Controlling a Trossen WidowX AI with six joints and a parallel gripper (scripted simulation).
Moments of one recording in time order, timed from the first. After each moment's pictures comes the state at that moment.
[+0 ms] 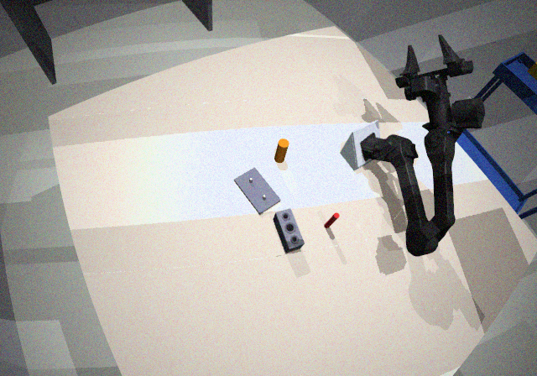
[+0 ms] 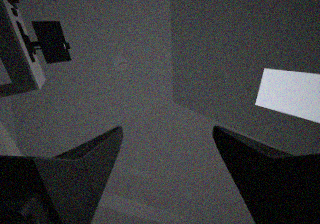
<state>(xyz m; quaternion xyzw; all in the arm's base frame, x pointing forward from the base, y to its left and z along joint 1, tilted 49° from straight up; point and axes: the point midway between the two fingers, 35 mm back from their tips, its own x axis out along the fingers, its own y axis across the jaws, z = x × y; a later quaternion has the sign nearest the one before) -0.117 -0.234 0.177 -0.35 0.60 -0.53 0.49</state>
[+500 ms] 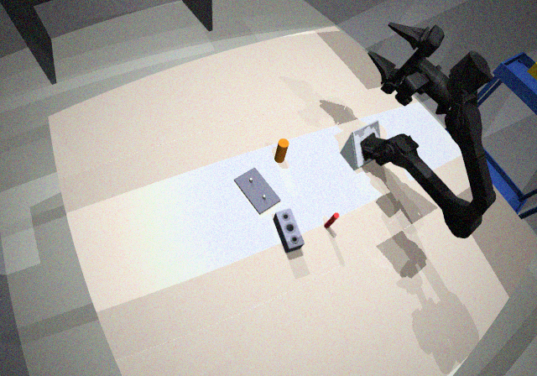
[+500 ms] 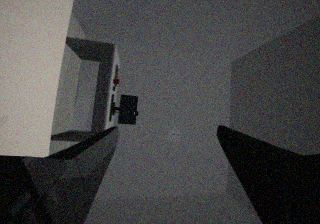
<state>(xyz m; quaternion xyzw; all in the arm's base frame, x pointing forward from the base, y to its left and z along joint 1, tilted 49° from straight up) 0.000 -0.288 0.164 -0.36 0.53 -0.28 0.72</state>
